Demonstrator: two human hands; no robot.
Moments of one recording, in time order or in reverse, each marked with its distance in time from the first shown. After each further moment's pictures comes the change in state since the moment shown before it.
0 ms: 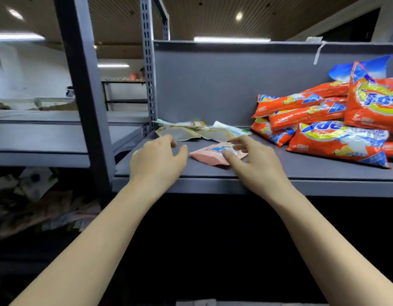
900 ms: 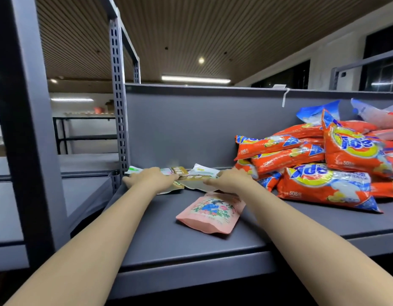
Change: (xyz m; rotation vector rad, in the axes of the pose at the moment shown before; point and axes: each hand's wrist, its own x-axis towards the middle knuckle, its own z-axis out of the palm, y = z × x) left_hand 0.183 -0.010 0.093 0.331 -0.384 -0.162; right_hand 0.172 0.056 0.059 -0.530 -0.414 0.385
